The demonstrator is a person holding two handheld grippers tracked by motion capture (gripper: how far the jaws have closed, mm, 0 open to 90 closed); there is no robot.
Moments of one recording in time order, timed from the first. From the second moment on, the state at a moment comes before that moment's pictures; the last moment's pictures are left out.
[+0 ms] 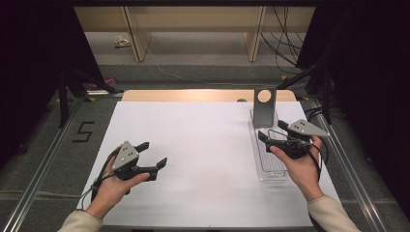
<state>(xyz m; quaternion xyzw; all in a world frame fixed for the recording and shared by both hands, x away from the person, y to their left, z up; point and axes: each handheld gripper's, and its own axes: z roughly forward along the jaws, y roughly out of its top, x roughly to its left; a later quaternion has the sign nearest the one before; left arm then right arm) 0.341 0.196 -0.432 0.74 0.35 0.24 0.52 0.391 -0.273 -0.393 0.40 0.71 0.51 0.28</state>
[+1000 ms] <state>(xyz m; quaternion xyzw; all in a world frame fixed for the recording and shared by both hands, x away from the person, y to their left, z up) 0.341 0.197 -0.432 0.74 0.35 0.25 0.52 0.355 -0.273 -0.408 0.39 0.72 0.51 0.28</state>
